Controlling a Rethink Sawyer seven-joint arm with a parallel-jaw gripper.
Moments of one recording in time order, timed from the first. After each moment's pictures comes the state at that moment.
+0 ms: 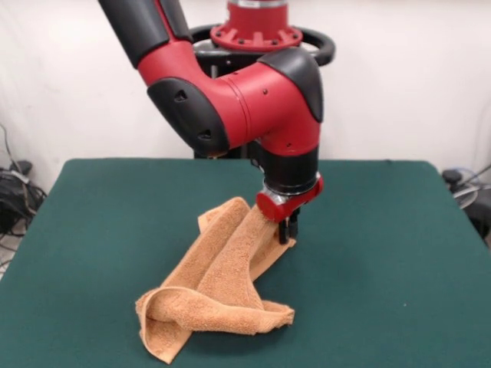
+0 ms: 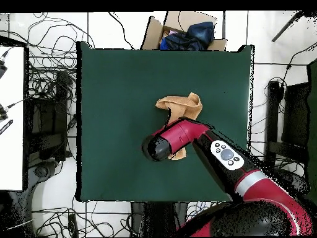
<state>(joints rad) -0.70 -0.41 0.73 1.80 -1.01 0.70 1.57</state>
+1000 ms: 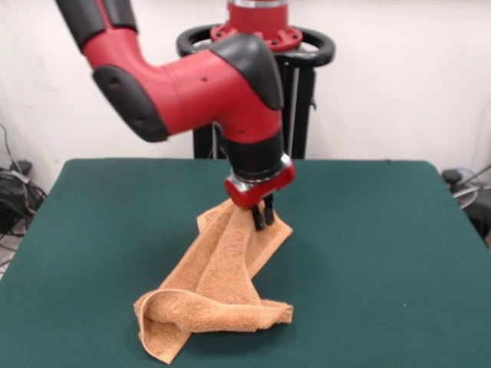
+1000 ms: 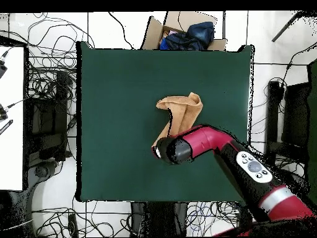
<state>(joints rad) -0.87 -0.43 0.77 1.86 -0.91 0.70 1.52</state>
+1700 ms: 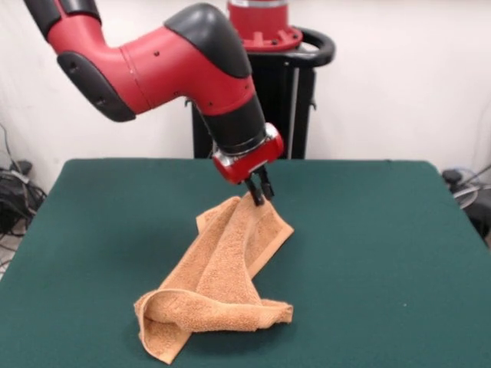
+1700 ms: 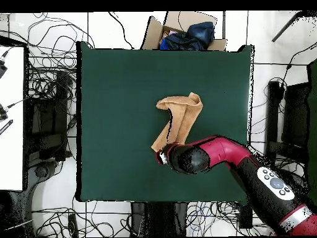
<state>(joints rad) -1.06 -0.41 0.89 1.97 -0.85 0.69 1.52</state>
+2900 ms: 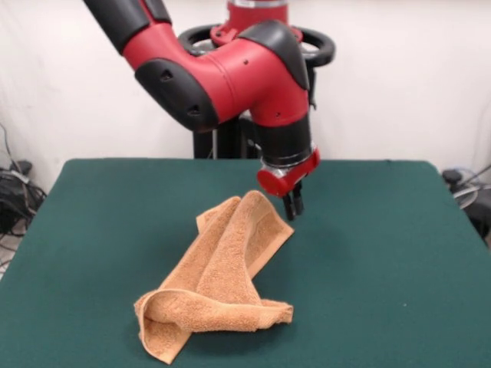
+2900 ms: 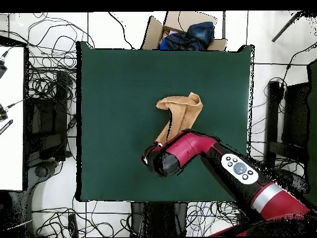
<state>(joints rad) -0.84 -0.43 0.84 1.97 -1.07 0.62 1.52</state>
